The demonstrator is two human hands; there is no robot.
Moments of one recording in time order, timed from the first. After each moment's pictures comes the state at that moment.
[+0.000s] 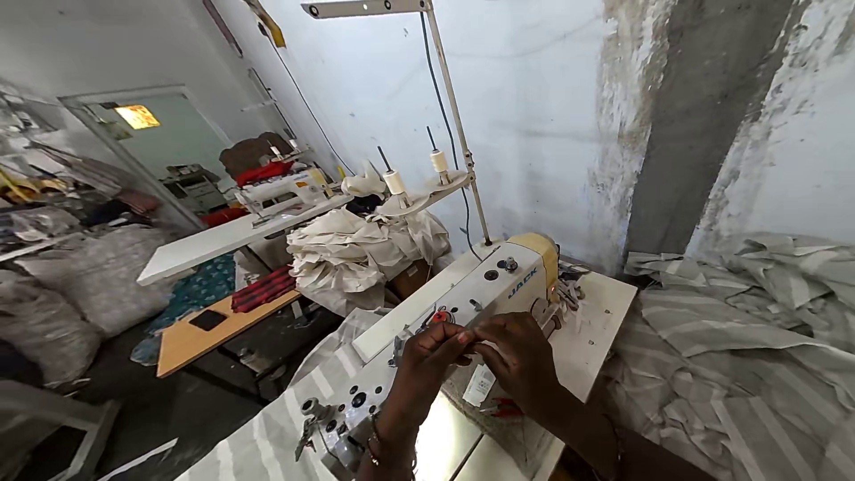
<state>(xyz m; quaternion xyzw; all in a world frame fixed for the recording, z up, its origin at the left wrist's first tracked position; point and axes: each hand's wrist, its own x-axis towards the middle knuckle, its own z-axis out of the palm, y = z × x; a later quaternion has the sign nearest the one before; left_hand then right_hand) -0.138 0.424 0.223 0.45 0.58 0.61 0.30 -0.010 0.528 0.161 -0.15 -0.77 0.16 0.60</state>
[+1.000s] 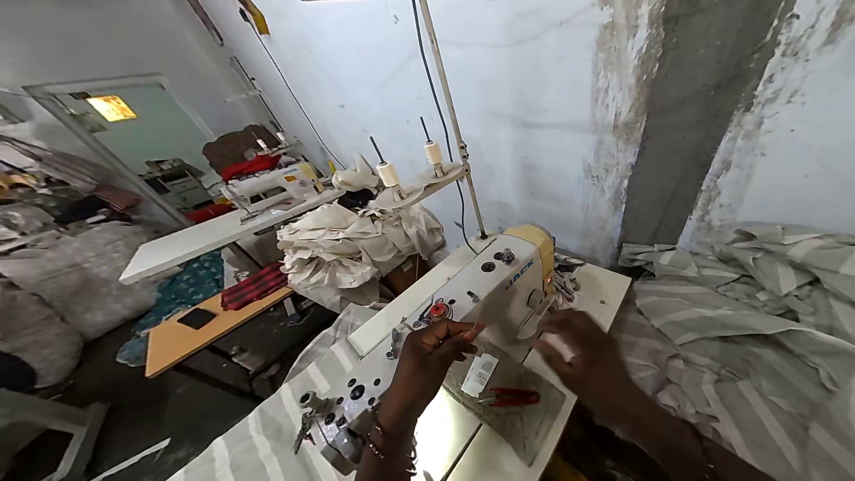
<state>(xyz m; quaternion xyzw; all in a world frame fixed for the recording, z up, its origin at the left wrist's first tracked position) -0.143 0.422 0.216 0.52 0.60 0.55 0.25 0.082 0.550 0.159 -0.25 -0.85 0.14 0.44</state>
